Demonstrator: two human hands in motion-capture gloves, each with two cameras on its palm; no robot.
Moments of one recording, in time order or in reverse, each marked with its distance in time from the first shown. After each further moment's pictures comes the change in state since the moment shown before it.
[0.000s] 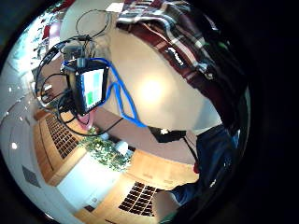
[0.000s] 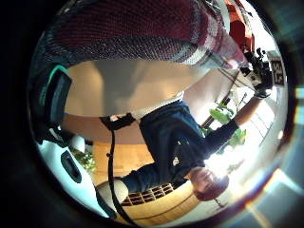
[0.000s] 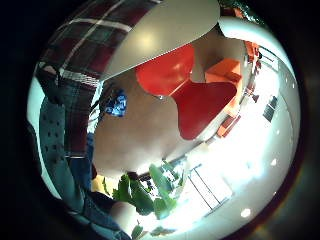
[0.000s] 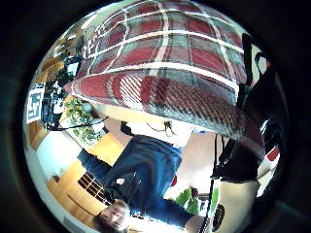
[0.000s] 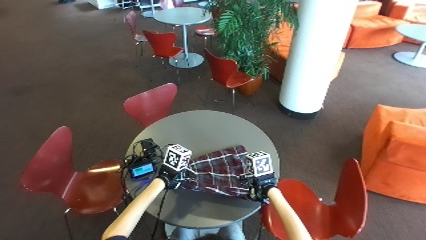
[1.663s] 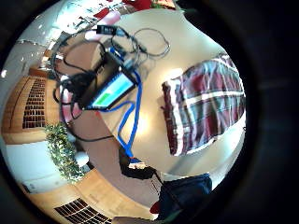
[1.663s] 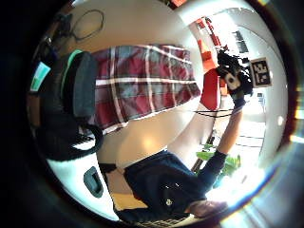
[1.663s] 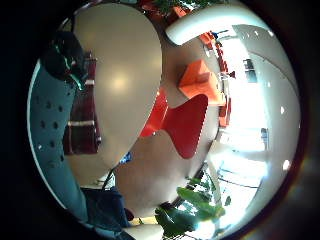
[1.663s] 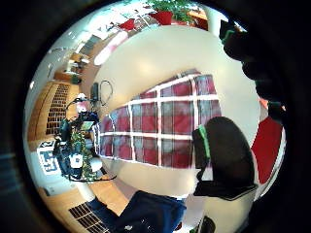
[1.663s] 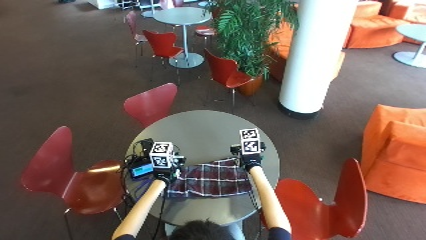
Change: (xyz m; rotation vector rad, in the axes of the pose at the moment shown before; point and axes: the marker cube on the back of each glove) left arm -0.055 -0.042 -0.012 0.647 0.237 -0.289; right arm -0.012 -0.064 -0.115 0.474 -0.014 0.313
